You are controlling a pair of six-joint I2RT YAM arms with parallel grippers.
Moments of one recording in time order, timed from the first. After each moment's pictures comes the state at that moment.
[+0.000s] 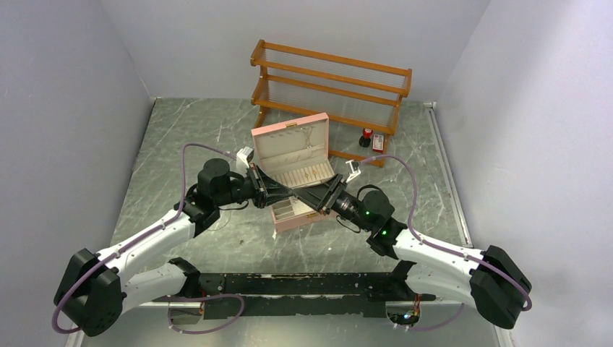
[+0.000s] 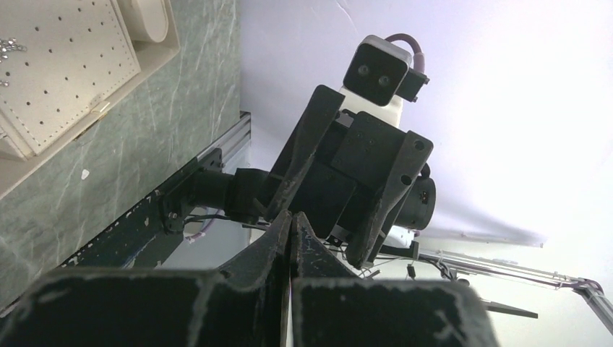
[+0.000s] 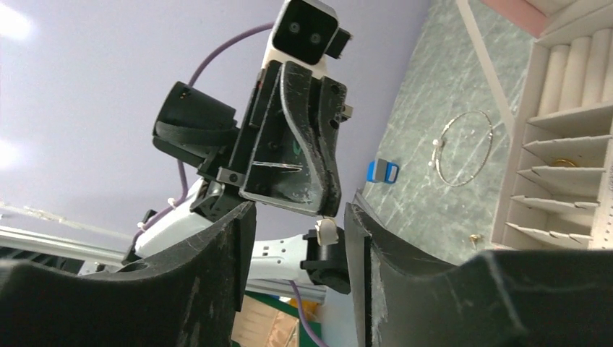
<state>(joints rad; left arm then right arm) -0.60 1.05 0.57 0.26 0.58 -1.47 0.84 1.00 0.36 0.72 -0.13 1.26</state>
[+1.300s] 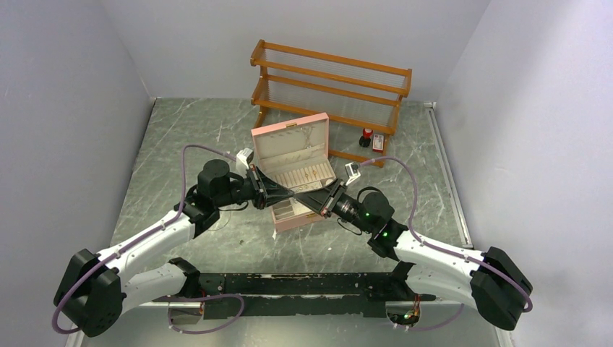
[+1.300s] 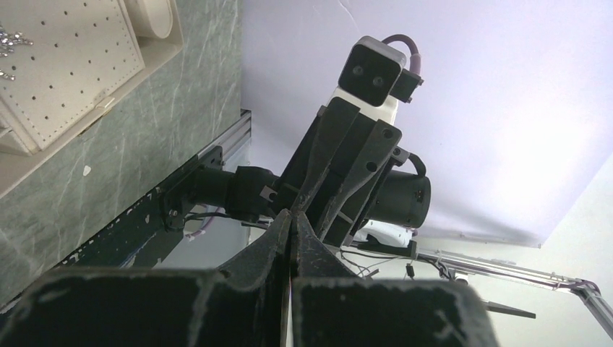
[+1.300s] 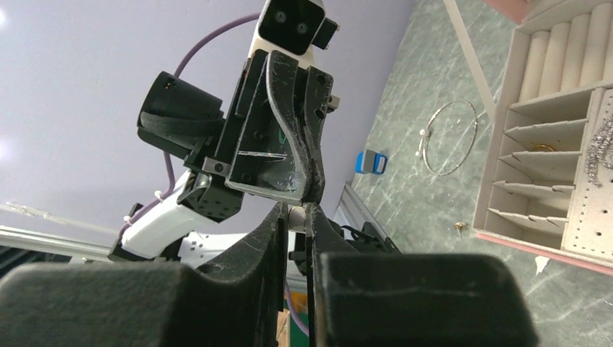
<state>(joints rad) -0.59 1.05 0.57 0.27 0.58 -1.48 0.84 0.99 0.34 0.72 -0.14 1.24</state>
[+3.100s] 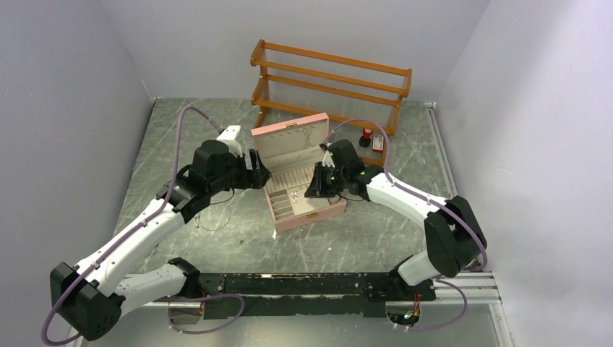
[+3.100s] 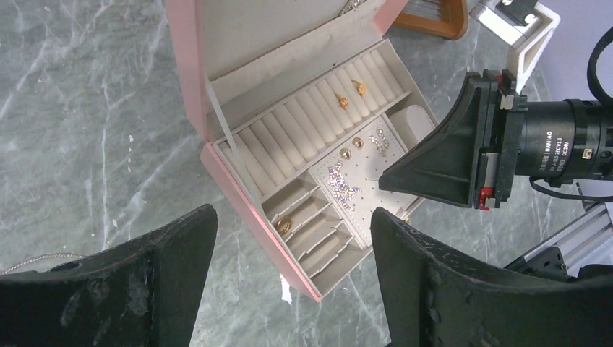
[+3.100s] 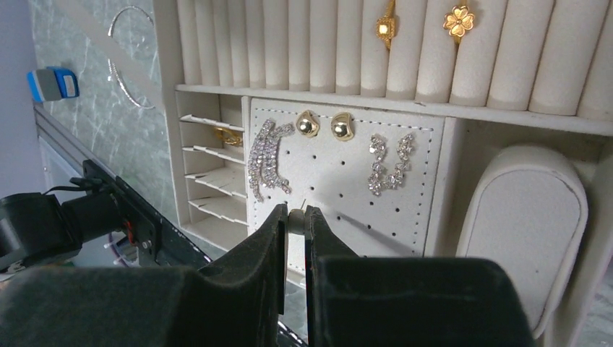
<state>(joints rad) -0.58 1.02 0.89 -0.36 0.00 -0.47 0.60 1.47 0.93 -0.27 -0.33 0.55</state>
